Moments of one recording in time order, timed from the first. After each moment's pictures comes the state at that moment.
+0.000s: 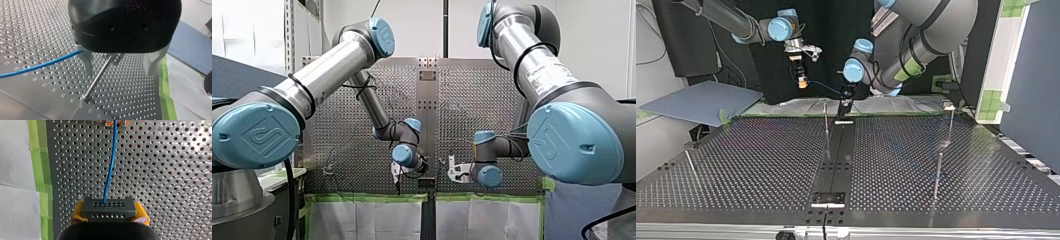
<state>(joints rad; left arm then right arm) -0.53 -2.42 -1.61 -2.62 -1.73 -2.00 2.07 -0.78 1.98 -1.06 1.55 1.55</state>
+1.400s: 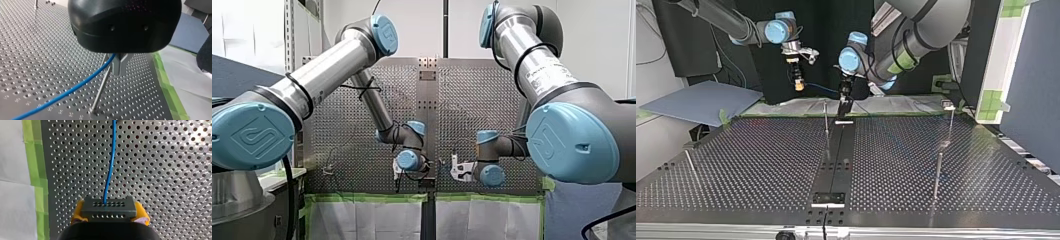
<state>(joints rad) -0.59 -2.42 -1.65 -2.47 -1.85 -1.79 2.04 -0.78 1.97 -1.06 1.54 1.55</state>
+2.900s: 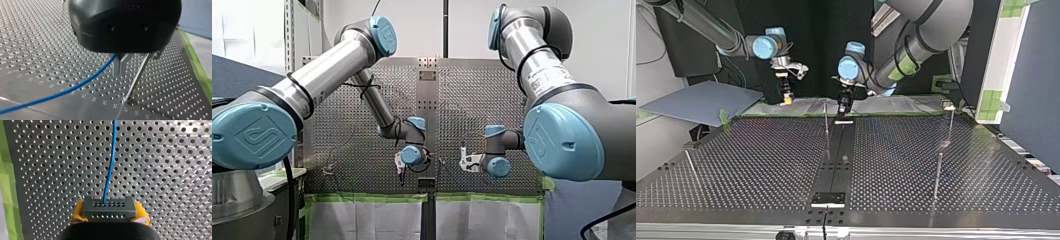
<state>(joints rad) -0.56 -2.42 -1.58 -2.46 -1.87 -1.85 1.94 -0.78 1.86 -0.99 1.47 1.55</state>
